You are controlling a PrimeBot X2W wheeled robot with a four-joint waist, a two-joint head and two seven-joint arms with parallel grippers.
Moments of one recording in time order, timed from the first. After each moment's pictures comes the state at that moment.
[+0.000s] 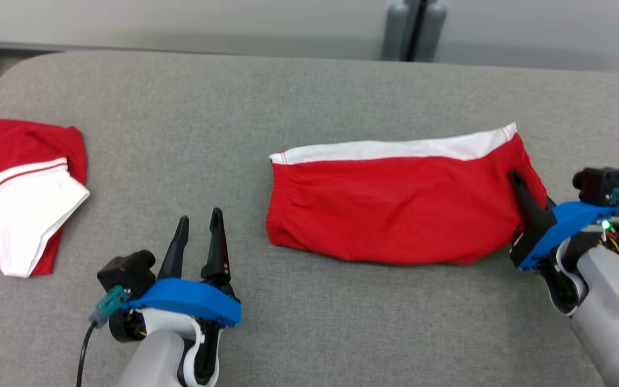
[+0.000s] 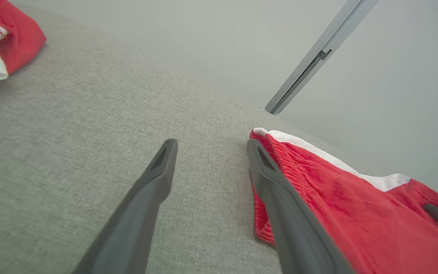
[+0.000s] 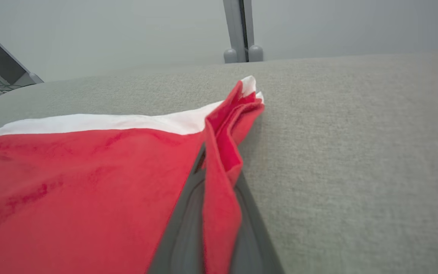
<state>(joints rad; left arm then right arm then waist) -0.31 0.05 -0.27 0.50 -0.65 -0.05 -0.26 -0.71 -0.36 0.54 0.94 0.80 0.13 -0.23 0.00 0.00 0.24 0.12</state>
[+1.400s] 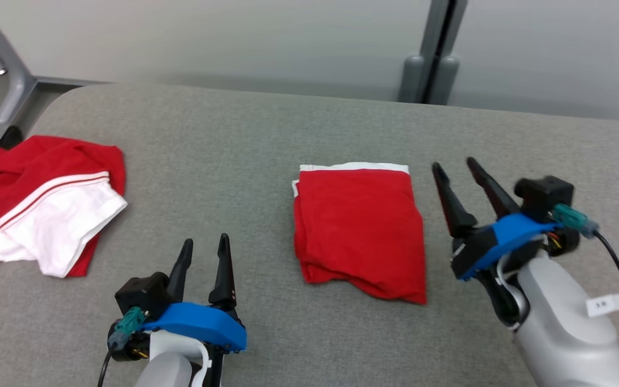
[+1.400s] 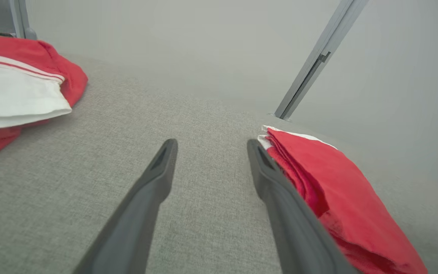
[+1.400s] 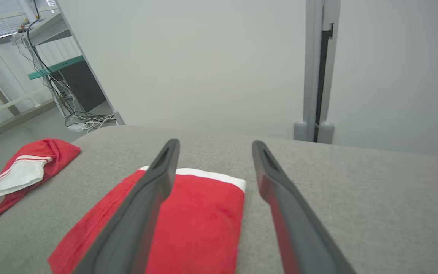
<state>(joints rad) -0.23 0.05 -0.28 0.48 -0.50 -0.01 -0.26 -0.59 -0.18 0.35 0.70 0.50 0.13 -0.26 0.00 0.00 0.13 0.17</state>
